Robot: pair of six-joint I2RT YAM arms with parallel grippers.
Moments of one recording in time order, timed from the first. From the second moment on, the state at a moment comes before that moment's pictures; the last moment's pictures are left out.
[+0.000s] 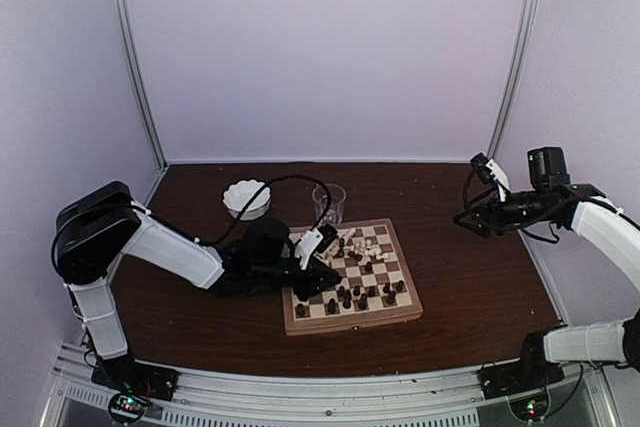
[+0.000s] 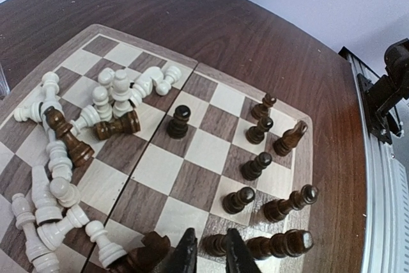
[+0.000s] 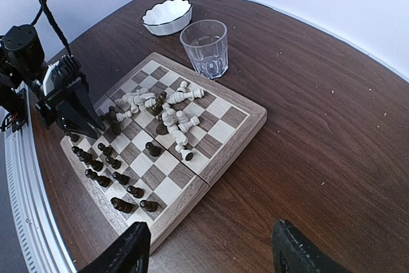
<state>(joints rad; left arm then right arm) -0.96 1.86 0.83 0.54 0.33 -0.17 0.05 1.09 0.87 -0.55 -0.74 -0.38</state>
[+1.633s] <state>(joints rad) -0.97 1.92 0.93 0.37 0.30 -0.19 0.04 1.08 0.87 -0.55 -0.74 -0.39</state>
